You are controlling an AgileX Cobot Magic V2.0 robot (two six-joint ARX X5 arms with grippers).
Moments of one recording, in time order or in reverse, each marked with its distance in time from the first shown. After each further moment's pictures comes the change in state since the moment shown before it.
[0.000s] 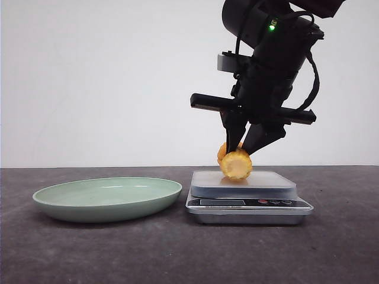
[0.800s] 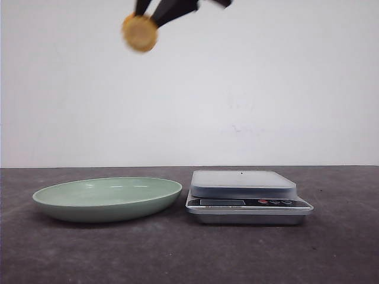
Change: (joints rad) left arm 0.000 0.000 0.000 0.008 0.000 0.003; right arm 0.273 -0.026 0.363 -0.065 0.002 -0.101
